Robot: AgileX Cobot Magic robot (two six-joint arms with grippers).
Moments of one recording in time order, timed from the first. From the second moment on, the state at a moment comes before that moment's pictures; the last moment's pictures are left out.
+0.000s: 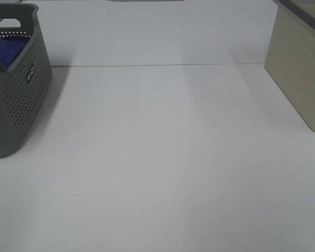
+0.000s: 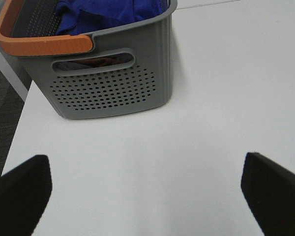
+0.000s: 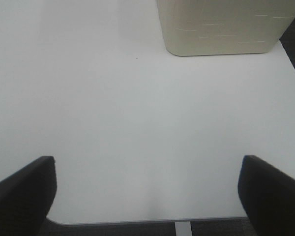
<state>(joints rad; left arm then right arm) 0.05 -0.01 -0.52 -0.03 1.08 0.10 -0.03 0.00 -0.45 -0.02 1.11 0.00</state>
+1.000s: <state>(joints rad) 0.05 1.04 -1.24 0.04 1.13 0.89 -0.03 0.00 -0.45 -0.02 1.11 0.00</state>
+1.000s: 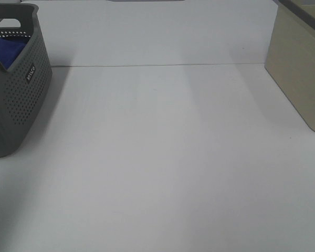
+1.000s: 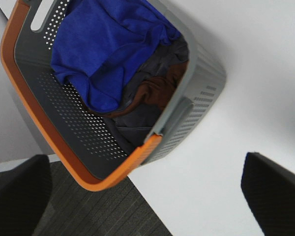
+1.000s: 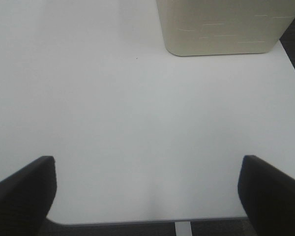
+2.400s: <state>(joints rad) 0.13 2.28 -1.98 0.26 1.12 1.12 -0.03 0.00 -0.45 -0.02 1.11 0.00</state>
